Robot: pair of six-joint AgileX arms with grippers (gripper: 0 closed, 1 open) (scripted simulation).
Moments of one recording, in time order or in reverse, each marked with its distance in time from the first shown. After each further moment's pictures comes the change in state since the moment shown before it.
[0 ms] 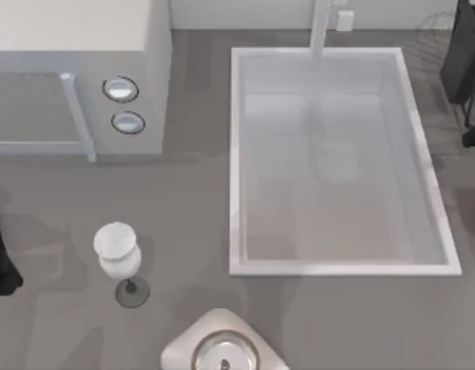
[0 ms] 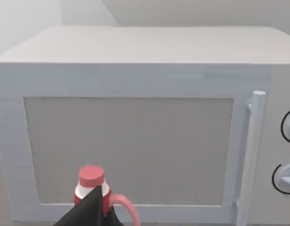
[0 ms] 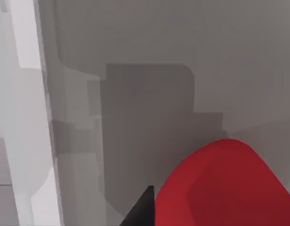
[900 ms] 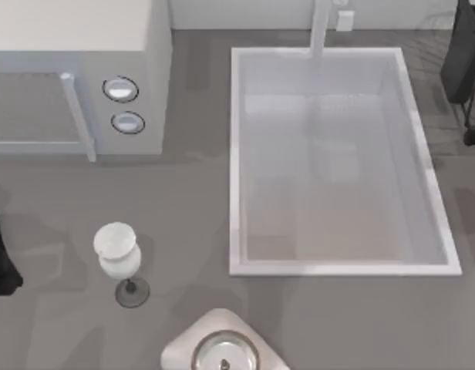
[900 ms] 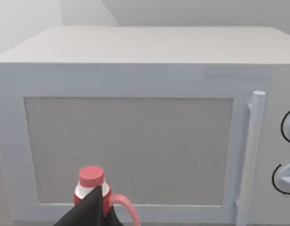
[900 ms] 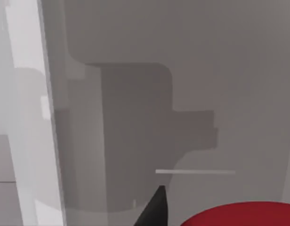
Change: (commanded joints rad) left arm 0.000 0.000 0.000 0.000 0.000 0.000; right arm 0.000 0.000 0.002 -0.002 0.000 0.000
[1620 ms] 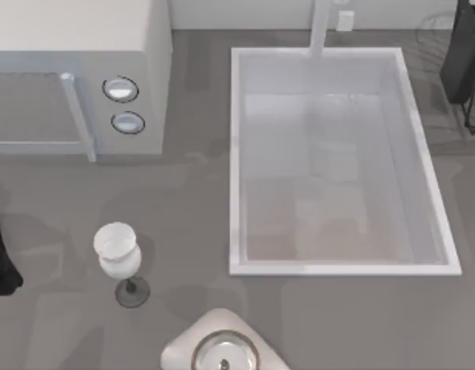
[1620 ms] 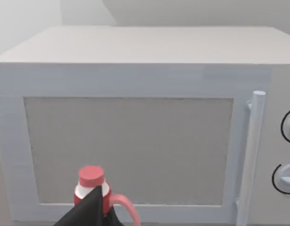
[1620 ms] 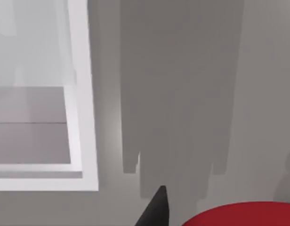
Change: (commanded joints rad) left arm 0.000 0.000 0.000 0.000 0.000 0.000; right arm 0.000 -0.034 0.379 -0.419 0.001 -0.001
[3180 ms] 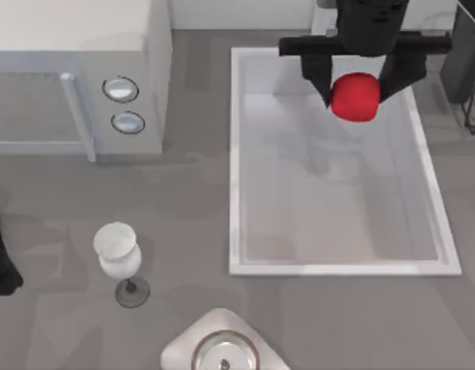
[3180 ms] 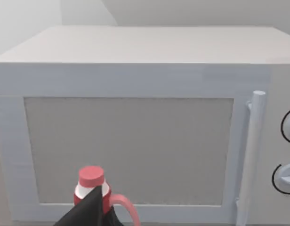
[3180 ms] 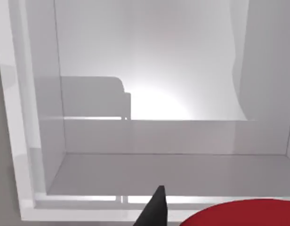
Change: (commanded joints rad) left arm 0.000 0.000 0.000 0.000 0.000 0.000; right arm 0.485 0.402 0.707 -0.256 0.026 0.485
